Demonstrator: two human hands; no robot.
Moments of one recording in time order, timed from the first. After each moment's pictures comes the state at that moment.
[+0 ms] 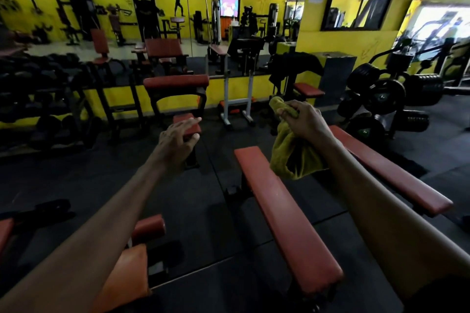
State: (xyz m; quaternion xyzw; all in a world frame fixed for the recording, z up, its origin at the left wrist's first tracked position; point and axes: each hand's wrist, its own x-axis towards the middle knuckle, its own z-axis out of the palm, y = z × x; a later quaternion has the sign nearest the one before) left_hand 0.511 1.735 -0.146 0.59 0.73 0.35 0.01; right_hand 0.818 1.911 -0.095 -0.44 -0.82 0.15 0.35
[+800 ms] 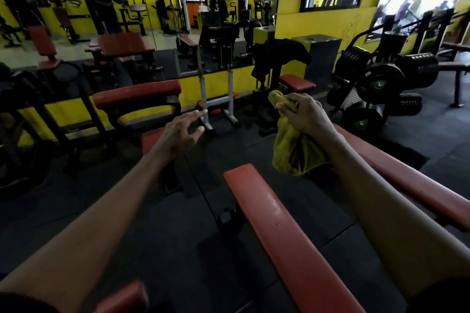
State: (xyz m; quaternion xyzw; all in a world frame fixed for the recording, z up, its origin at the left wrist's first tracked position) left_hand 0.355 2.137 -0.158 0.67 0.68 0.29 0.06; right_hand 0.690 2.235 -0.114 -0.49 -0.79 0.14 0.35
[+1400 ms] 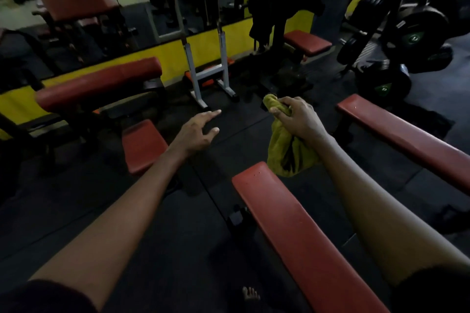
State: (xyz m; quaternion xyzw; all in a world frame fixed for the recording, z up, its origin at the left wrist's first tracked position) left_hand 0.239 2.448 -0.268 0.69 0.65 0.26 0.18; right_hand 0.537 2.516 -0.238 -0.56 -0.75 0.22 0.26
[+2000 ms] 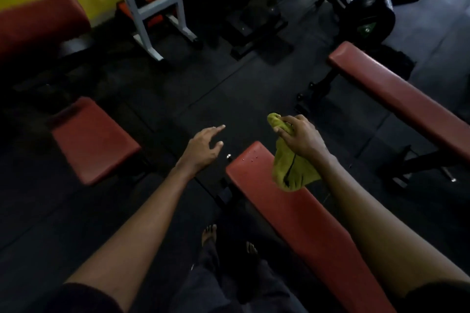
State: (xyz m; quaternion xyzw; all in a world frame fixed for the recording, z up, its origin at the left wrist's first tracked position) left_hand 0.163 2.624 -0.471 0.66 0.61 0.17 0.39; right_hand 0.458 2.639 -0.400 -0.70 -0.66 0.25 0.09
